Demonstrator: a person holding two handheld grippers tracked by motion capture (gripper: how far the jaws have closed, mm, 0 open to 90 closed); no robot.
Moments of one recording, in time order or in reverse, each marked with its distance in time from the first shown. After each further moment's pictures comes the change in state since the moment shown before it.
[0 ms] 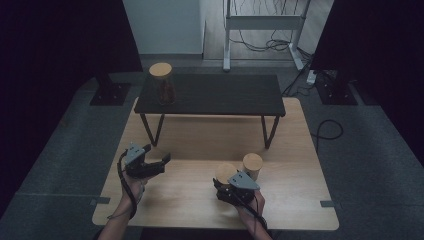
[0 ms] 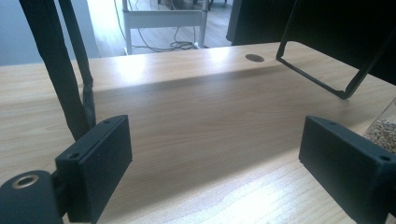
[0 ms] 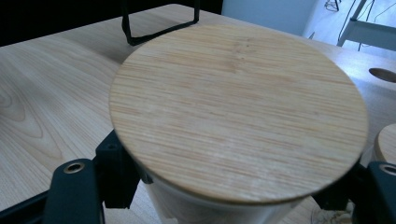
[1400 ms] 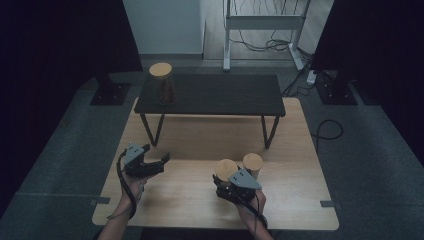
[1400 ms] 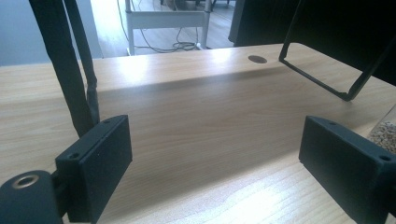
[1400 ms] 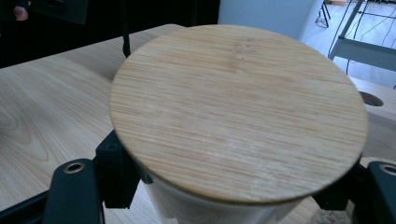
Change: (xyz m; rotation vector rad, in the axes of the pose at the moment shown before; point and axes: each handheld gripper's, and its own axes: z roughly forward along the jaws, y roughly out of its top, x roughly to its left) left arm 0.001 0.000 -0.001 -0.005 0.011 -0.006; right arm 0.004 0.014 -0.011 -0.050 -0.018 -0.014
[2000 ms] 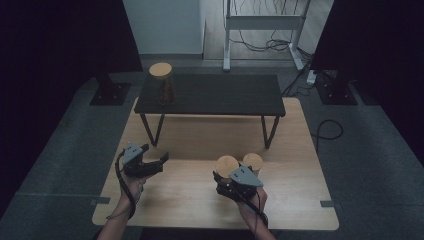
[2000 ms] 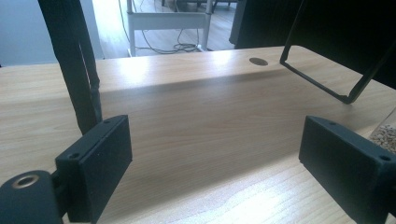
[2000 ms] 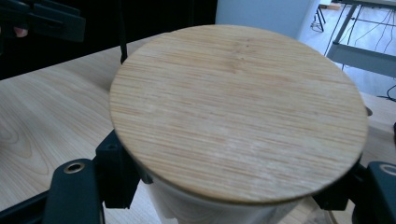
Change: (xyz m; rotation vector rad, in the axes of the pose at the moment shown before) left arm 0.002 0.000 -0.002 -0.006 0.001 -0.009; right arm -0.001 0.014 -0.005 -0.014 -0.012 -0.002
